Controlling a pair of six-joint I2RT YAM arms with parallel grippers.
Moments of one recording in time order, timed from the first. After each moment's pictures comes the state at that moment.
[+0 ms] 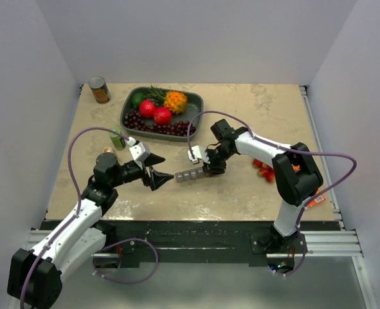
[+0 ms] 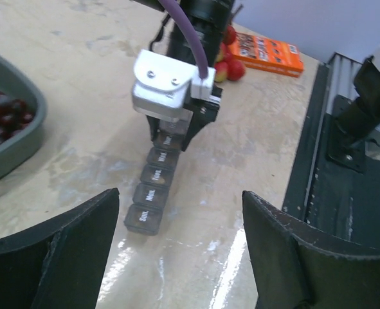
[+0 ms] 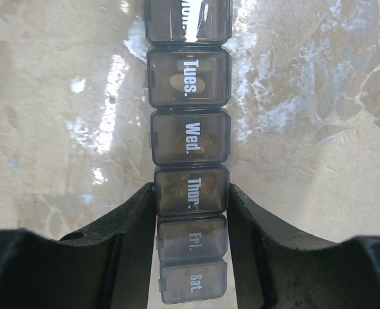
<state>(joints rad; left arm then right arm) -0.35 0.78 0.41 0.26 0.73 -0.09 0.54 1.82 1.22 -0.69 -0.54 -1.19</state>
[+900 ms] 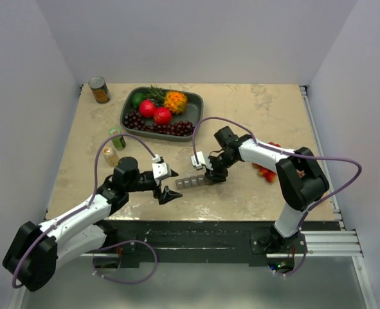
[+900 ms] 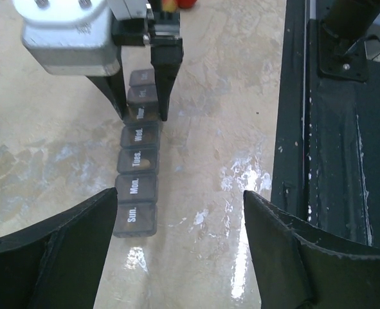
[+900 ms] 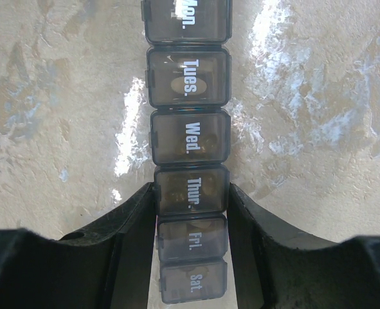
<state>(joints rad) -0.57 0.94 0.36 0.27 0.74 0.19 0.54 1.74 1.07 -0.63 -0.64 -1.15</state>
